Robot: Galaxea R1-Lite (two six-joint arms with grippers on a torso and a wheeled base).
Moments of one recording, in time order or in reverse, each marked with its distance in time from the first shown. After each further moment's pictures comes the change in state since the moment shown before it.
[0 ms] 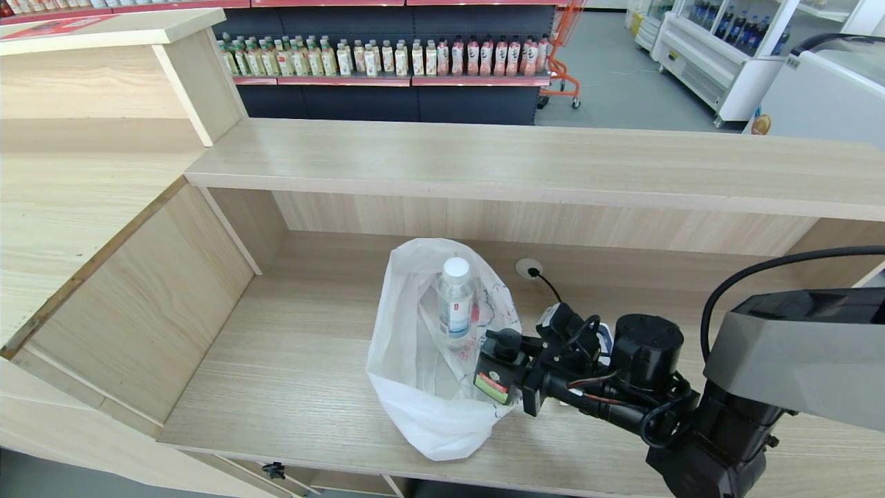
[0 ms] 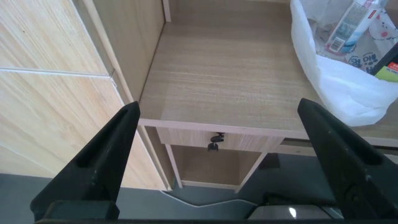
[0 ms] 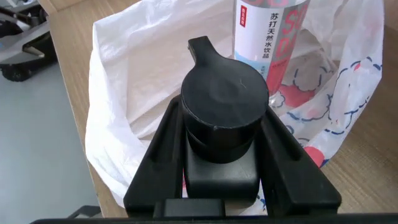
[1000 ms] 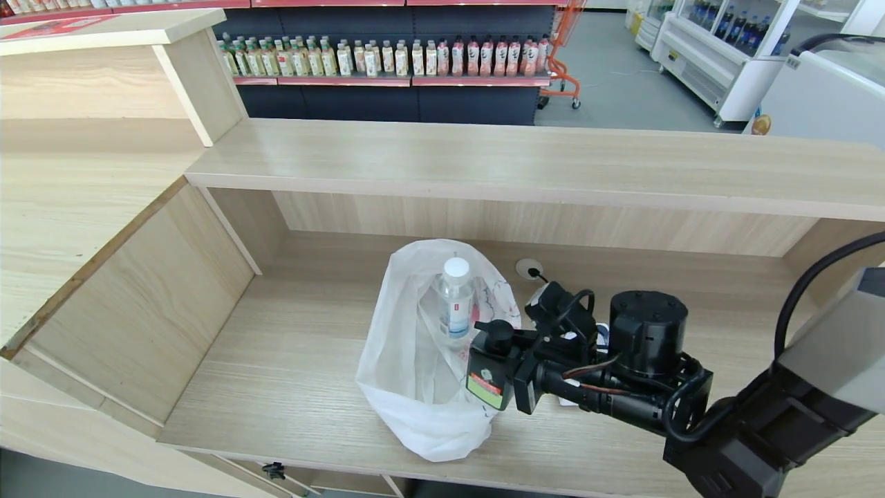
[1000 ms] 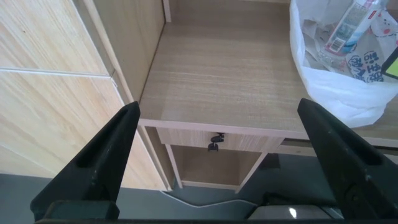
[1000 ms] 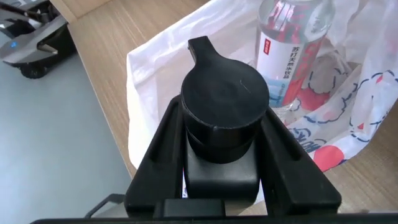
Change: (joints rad) left arm 0.000 0.000 0.000 0.000 0.000 0.000; right arm 0.091 -0.198 -0.044 0.319 -0.105 0.048
